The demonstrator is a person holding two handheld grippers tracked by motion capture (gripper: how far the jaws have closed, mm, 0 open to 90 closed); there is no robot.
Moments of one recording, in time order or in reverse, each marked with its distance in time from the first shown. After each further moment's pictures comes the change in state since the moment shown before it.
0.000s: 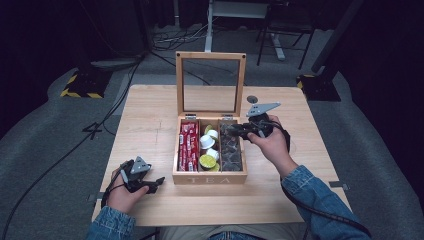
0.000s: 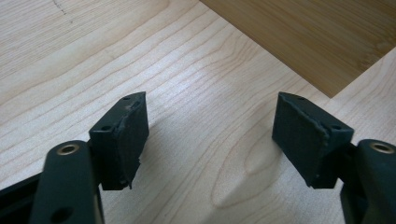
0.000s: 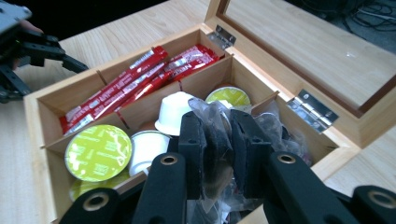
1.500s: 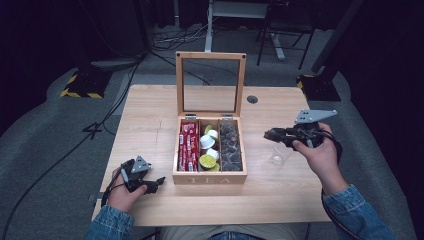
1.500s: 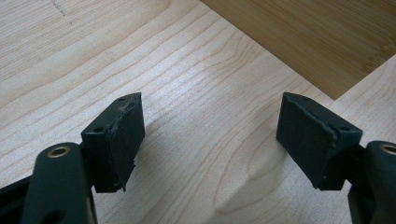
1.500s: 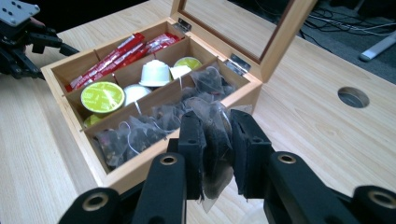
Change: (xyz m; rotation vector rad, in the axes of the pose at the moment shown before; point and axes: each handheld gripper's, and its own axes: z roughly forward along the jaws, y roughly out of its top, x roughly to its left) left arm 0.001 0.001 0.002 0.002 -0.002 -0.003; right arm 0.000 -0.037 -0.120 -0.023 -0.127 0.026
